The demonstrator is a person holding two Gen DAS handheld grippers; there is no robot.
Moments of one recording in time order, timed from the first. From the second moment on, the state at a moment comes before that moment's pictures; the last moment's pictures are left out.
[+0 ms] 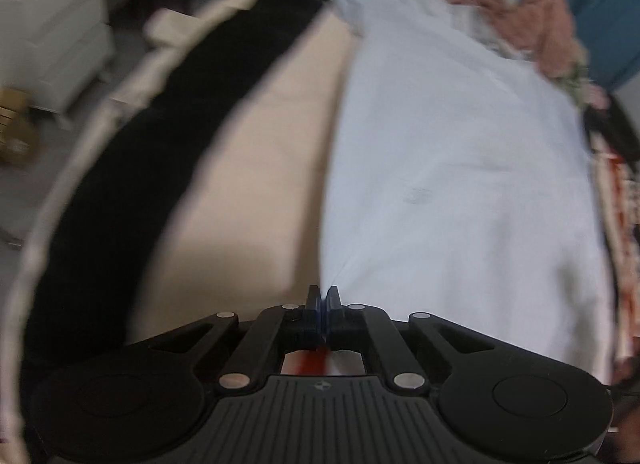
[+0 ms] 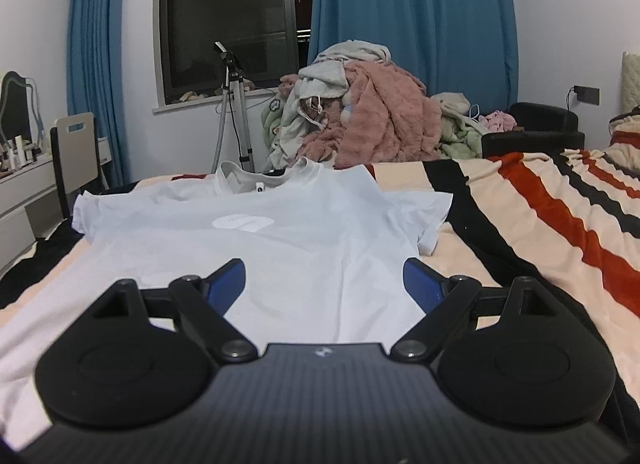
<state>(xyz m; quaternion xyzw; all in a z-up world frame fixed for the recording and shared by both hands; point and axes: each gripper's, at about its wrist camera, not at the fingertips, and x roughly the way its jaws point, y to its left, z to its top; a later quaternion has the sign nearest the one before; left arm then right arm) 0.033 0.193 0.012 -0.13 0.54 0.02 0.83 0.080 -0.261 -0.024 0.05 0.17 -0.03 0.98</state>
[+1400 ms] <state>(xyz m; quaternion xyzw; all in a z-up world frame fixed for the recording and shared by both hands) 0.055 0.025 -0.018 -0.03 0.26 -0.07 0.96 0.127 -0.325 -0.014 0.20 0.14 -0.03 0.97</state>
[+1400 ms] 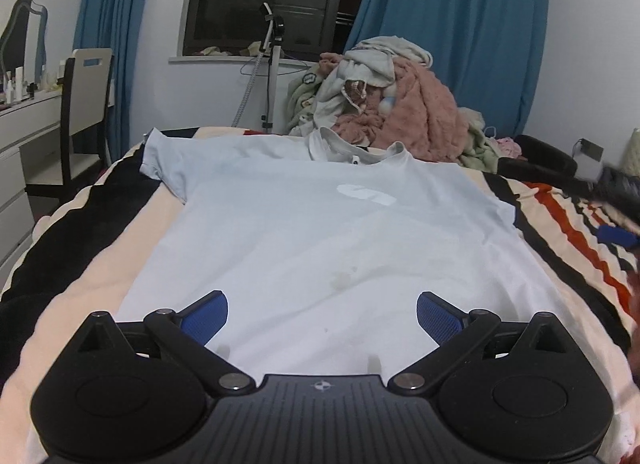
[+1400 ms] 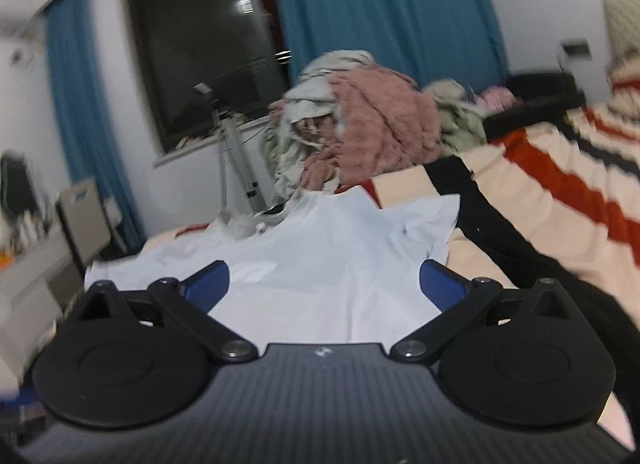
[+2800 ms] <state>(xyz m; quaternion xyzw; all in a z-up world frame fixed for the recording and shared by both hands) 0.157 0.006 -0.076 -0.05 0.28 -0.08 0.95 0.386 -0.507 -0.054 0.11 0.21 -0.16 0.96</state>
